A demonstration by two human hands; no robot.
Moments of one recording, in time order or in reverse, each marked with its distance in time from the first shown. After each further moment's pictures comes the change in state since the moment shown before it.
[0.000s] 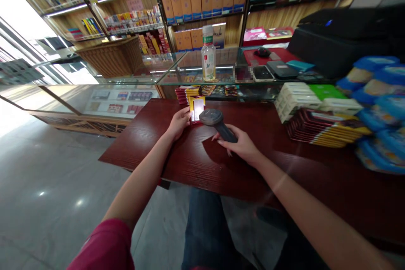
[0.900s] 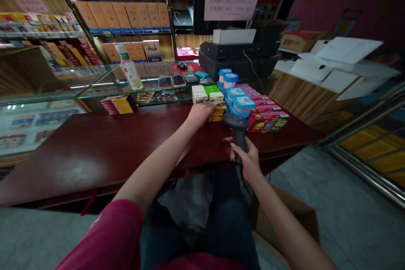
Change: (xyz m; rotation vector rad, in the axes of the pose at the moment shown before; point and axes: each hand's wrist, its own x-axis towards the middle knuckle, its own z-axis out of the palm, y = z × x) left_hand -0.029 0.049 0.341 1.252 -0.490 0.895; right_hand -0.237 -0.052 -0.129 0.025 0.820 -0.108
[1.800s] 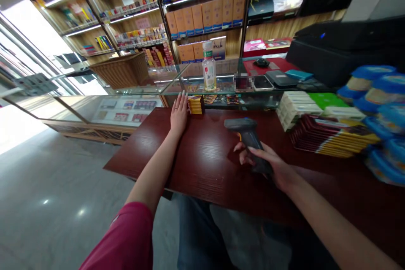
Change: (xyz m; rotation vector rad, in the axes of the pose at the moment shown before) left_hand -0.244 -0.307 -0.040 0.388 0.229 -0.660; right_hand 0.061 0.032 0.201 0.122 -0.754 0.425
